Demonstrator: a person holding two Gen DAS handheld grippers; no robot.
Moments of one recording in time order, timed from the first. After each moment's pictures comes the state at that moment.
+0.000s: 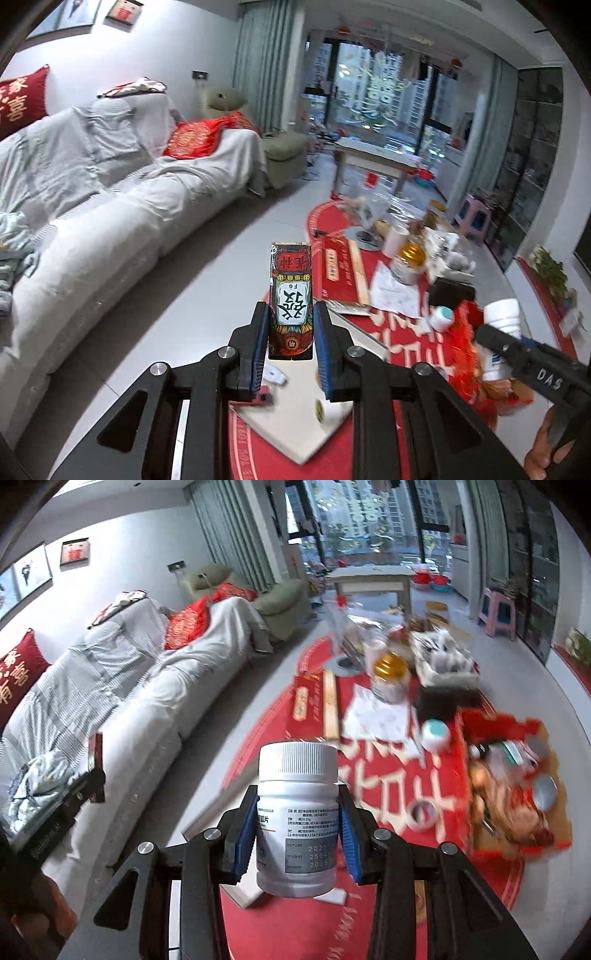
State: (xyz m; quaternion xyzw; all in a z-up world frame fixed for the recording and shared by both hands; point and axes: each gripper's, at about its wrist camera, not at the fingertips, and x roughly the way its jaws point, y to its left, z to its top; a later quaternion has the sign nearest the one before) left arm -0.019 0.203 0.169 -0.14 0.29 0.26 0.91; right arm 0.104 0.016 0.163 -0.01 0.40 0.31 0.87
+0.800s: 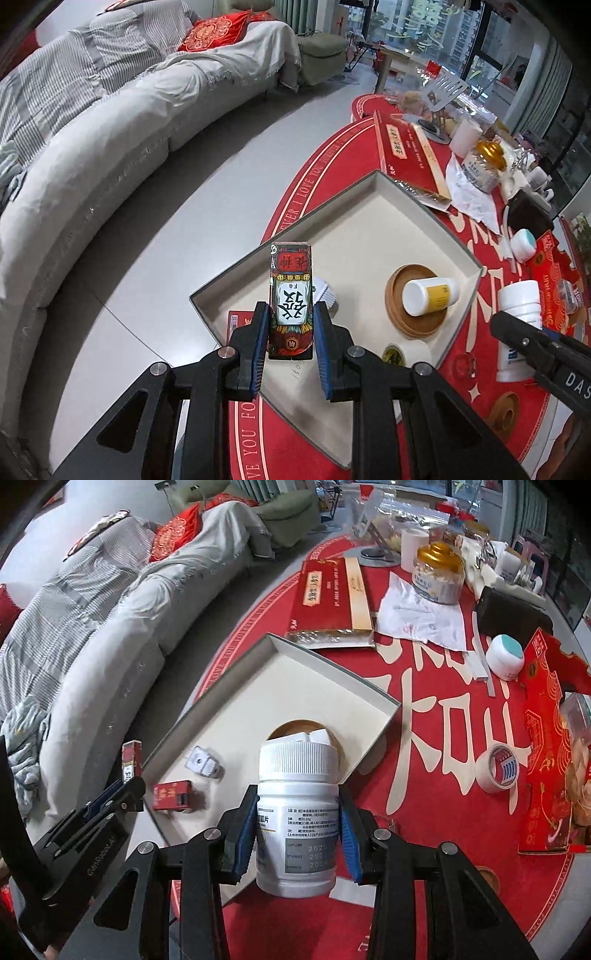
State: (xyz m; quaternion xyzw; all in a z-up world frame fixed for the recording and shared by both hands) left arm 0.045 0.243 -0.021 -0.19 0.46 0.28 0.82; right arm 0.153 0.088 -0.003 -0.07 0.54 0.29 0.78
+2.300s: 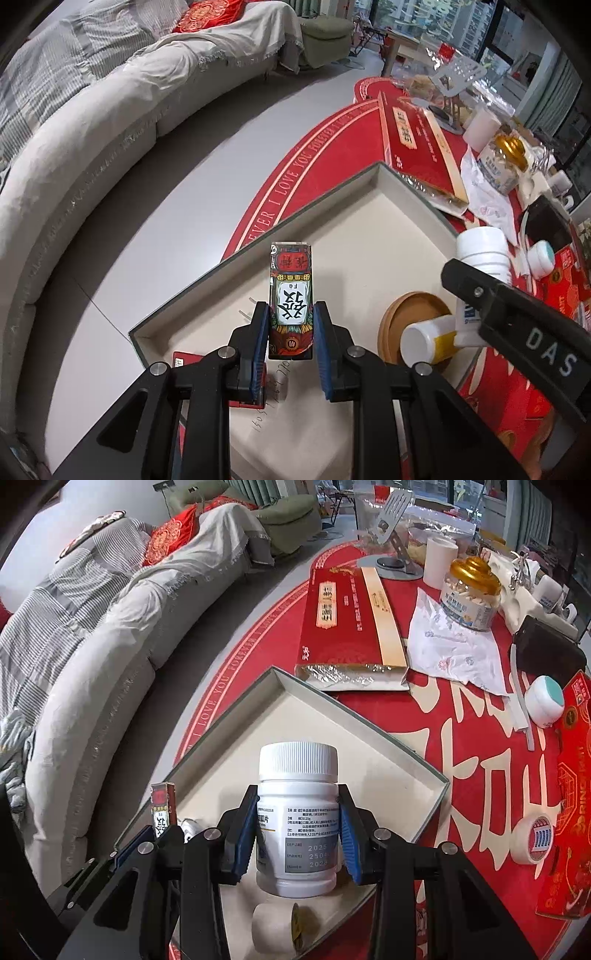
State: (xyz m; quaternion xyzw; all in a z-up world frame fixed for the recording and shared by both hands) left arm 0.107 0.258 -0.053 -0.21 0.49 0.28 0.80; right arm 0.205 0.157 -0.035 -0.07 0.53 0.29 0.79
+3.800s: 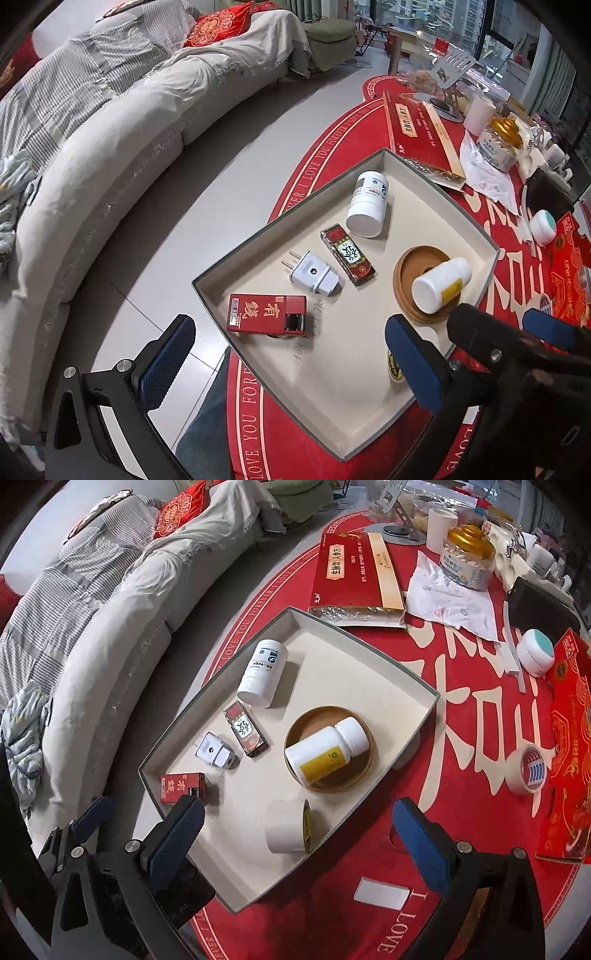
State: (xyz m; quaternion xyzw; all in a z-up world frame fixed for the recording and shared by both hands) left arm 0.054 0.223 -0.018 -0.17 0.50 0.31 0.79; right arm 0.149 0.116 -0.011 -0.08 0.58 0.31 0.75
